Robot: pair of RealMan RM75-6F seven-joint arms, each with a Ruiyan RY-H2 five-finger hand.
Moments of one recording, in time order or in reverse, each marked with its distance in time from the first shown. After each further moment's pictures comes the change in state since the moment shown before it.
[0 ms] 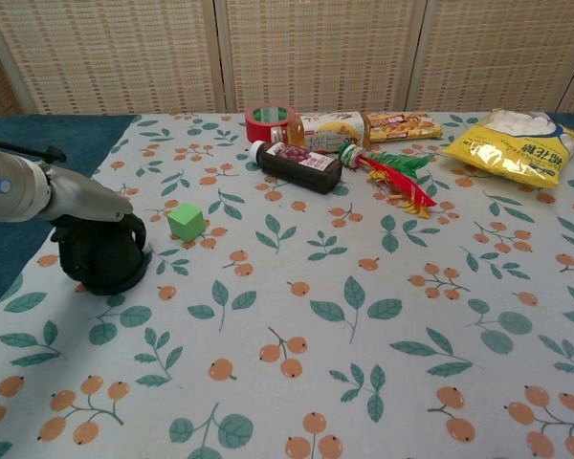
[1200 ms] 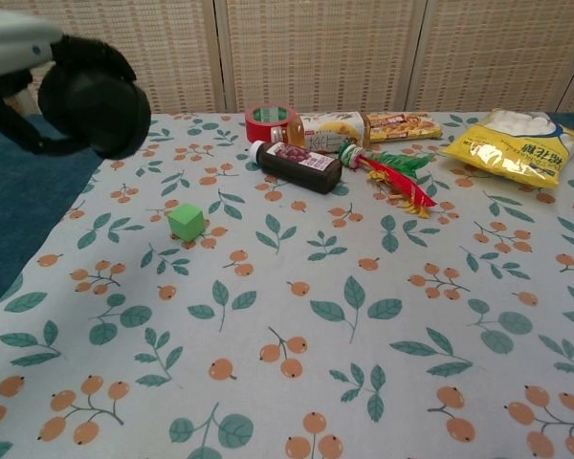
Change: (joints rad) left arm 0.456 0.150 -0.134 -0.240 0.820 0.621 -0.208; right arm 0.008 0.003 -0.026 -0.013 -0.039 -0.020 0.000
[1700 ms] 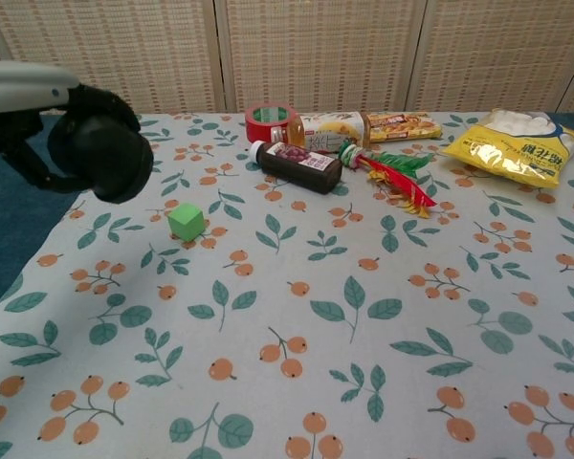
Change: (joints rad) left arm 0.022 0.074 -0.107 -0.114 -0.067 -0.154 0.001; right arm -0.009 0.007 0.001 0.000 0.000 0.021 0.013
